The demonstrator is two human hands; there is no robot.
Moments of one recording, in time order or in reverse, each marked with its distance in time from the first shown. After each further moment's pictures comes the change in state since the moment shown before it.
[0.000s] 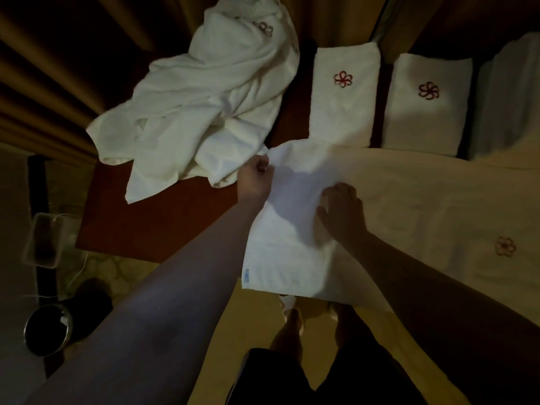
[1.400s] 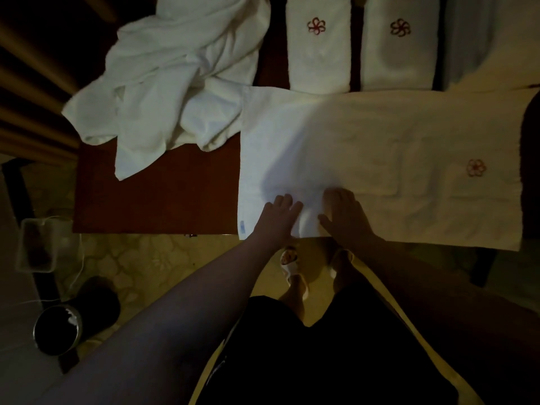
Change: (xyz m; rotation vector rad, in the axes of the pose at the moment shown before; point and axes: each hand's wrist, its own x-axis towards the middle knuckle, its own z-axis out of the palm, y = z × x) left_hand -0.145 -0.097 0.019 0.996 -0.640 0.713; right_hand -0.135 0.013 0.032 0.035 -0.154 0.049
